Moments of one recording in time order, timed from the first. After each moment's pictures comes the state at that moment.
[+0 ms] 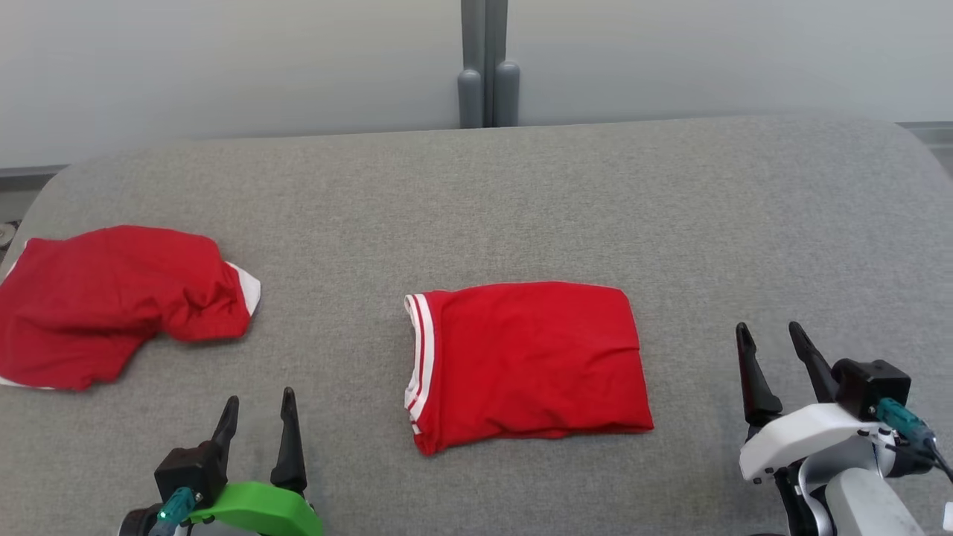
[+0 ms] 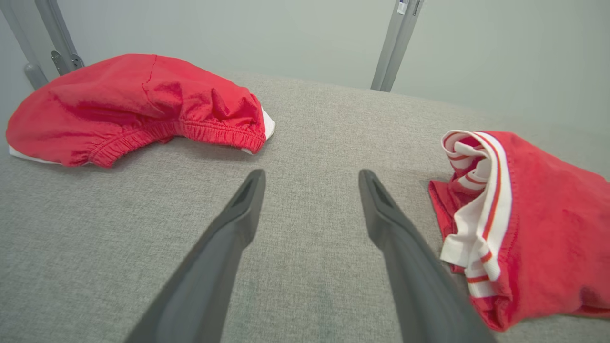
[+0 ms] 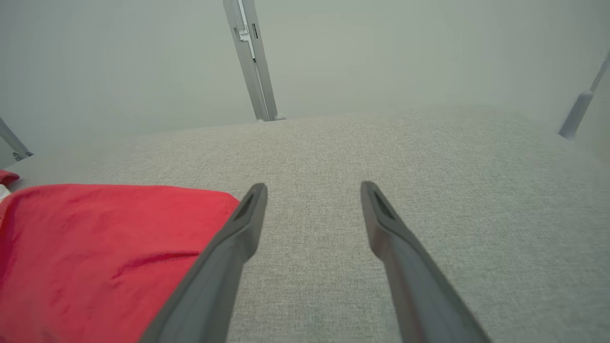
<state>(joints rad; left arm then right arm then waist) -0.06 0.05 -0.06 0.42 -0.27 -0.03 -0.26 -0.17 -0.15 0.04 0.43 0.28 0.13 -0.26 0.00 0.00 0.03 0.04</state>
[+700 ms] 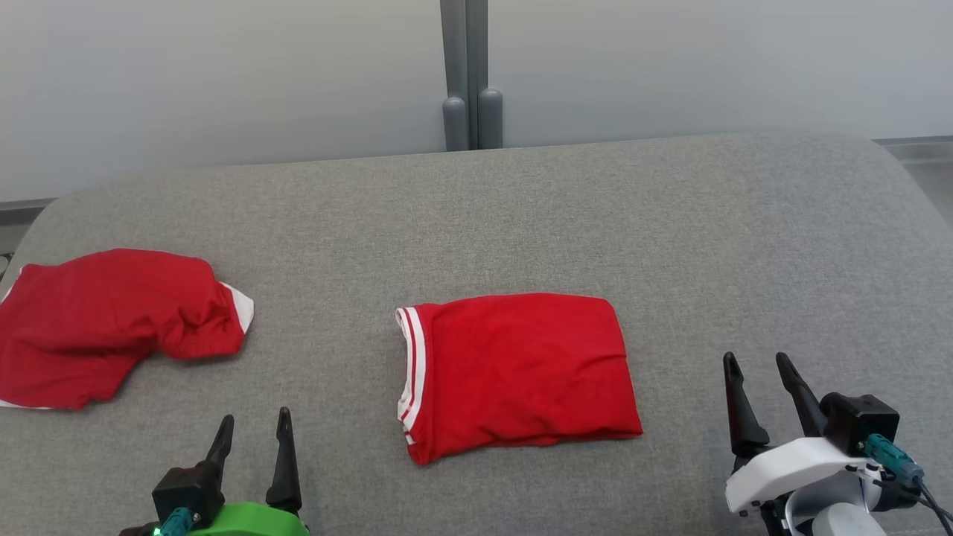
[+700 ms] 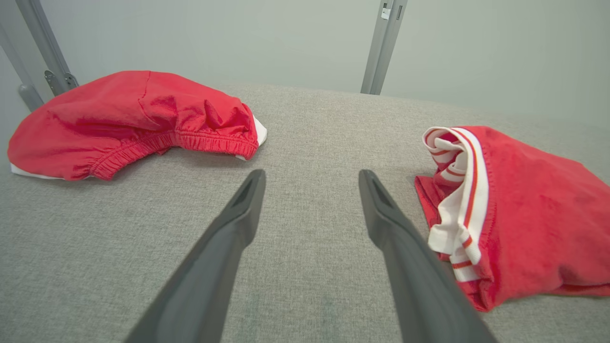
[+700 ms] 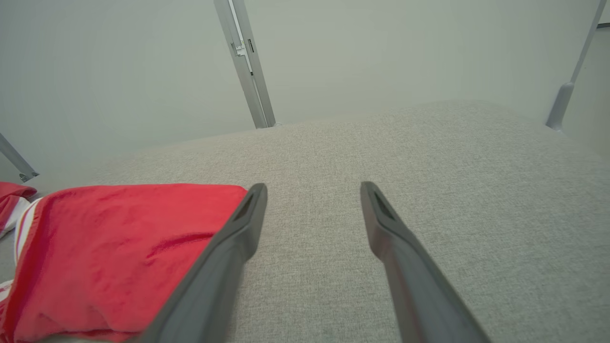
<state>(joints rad) -0.01 0.05 -0.04 0.39 -0.22 -0.05 -0.26 -0.07 -0.09 0.02 0.34 0.26 0.13 -0.26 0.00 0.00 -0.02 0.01</state>
